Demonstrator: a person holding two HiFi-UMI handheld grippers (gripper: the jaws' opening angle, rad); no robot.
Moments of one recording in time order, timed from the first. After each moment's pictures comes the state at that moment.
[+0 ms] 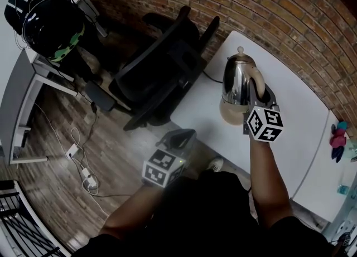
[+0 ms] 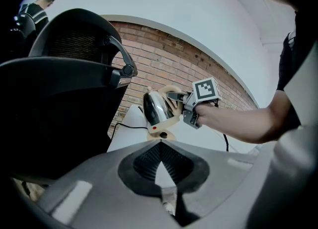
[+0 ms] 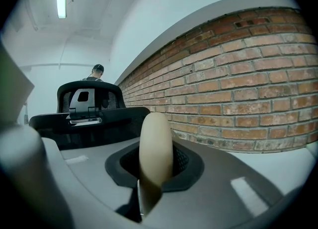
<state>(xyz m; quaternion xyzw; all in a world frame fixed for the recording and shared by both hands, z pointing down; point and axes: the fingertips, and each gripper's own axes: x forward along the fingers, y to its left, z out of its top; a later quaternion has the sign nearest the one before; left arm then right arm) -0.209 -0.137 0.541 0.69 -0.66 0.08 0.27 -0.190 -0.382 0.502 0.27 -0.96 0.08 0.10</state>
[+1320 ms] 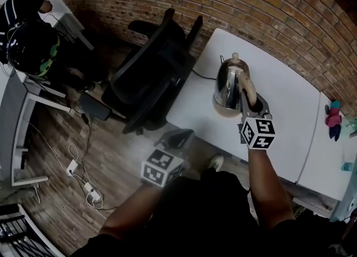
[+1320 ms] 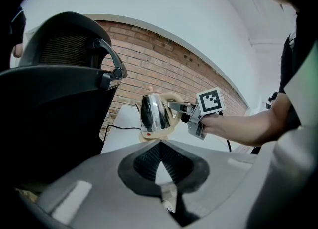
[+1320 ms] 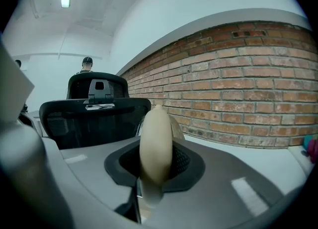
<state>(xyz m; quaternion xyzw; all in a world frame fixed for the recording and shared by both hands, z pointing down) -0.195 -0.126 0.530 0.73 -0.62 0.09 0.26 -0.139 -0.336 0.520 0.29 -0.95 0.06 0.13</state>
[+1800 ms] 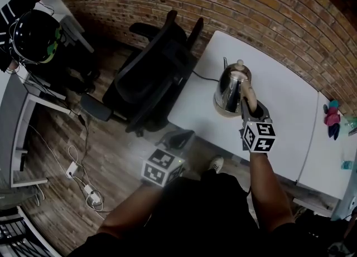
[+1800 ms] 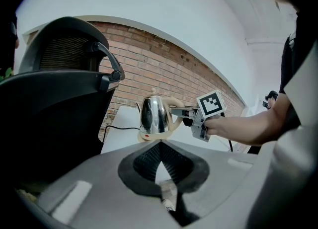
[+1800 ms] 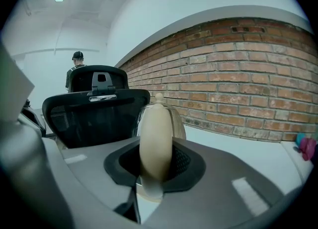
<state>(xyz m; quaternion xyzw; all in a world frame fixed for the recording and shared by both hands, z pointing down) -0.190 -0.116 0.524 0.74 -0.61 0.09 0.25 -0.118 -0.320 0.536 0.30 -0.93 0.08 0.18</state>
